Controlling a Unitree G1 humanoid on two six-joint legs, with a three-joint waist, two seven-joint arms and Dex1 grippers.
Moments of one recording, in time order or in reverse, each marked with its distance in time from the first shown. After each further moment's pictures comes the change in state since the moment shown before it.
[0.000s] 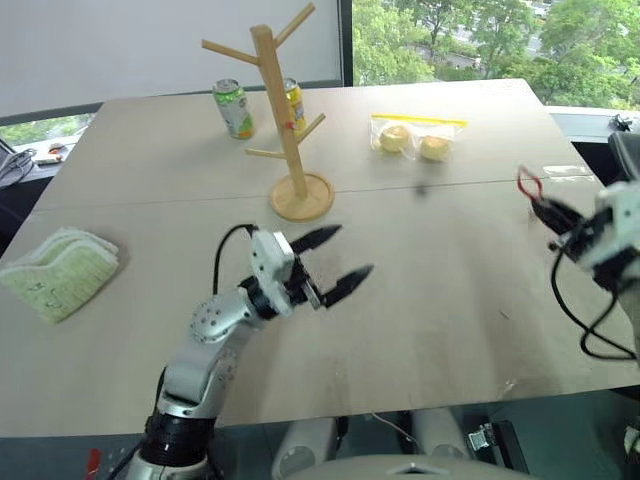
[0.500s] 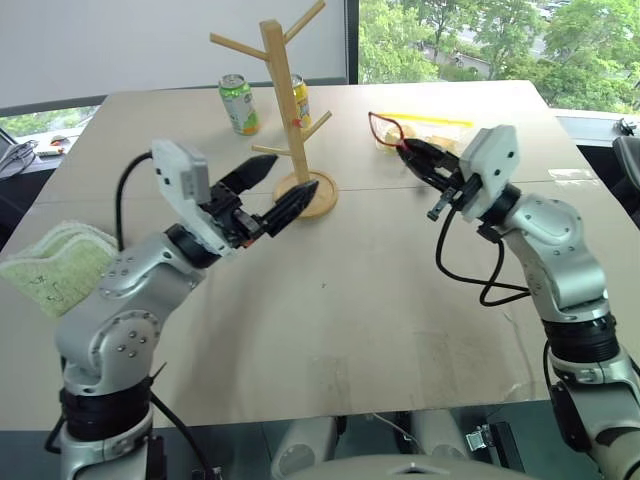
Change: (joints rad) left arm -0.129 0.217 0.293 -0.113 -0.325 0.324 0.201; right arm -0.262 0.200 0.364 0.090 -0.184 -0.207 0.067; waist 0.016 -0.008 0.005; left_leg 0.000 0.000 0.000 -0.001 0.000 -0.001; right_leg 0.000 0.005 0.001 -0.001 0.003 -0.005
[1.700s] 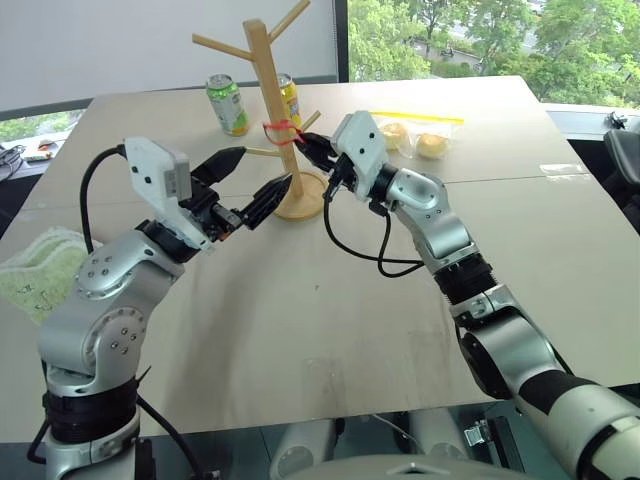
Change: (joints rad) left arm 0.017 0.006 0.018 0.041 0.155 -0.080 -0.043; right arm -0.372 0.384 0.105 0.693 -0.197 -0.247 -0.059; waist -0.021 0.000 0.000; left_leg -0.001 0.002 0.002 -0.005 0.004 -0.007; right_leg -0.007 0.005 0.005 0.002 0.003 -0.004
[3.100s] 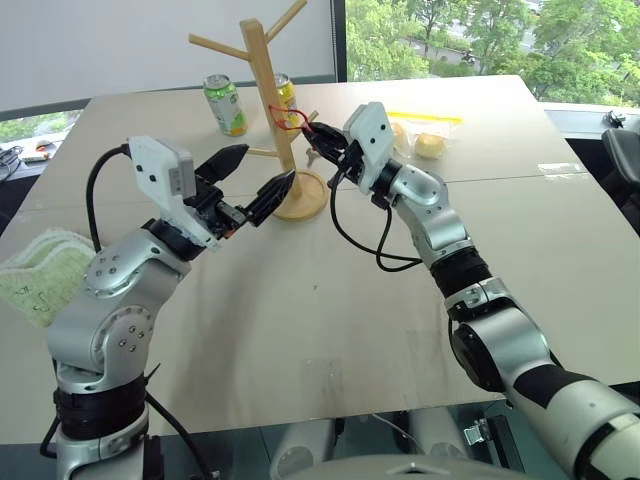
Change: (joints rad) left arm -0.017 -0.035 -0.012 0.000 0.018 0.000 0.019; right arm -0.052 0.036 -0.088 0.125 0.041 -0.086 0.011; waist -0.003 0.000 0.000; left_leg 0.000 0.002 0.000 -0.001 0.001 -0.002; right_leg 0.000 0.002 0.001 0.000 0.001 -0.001
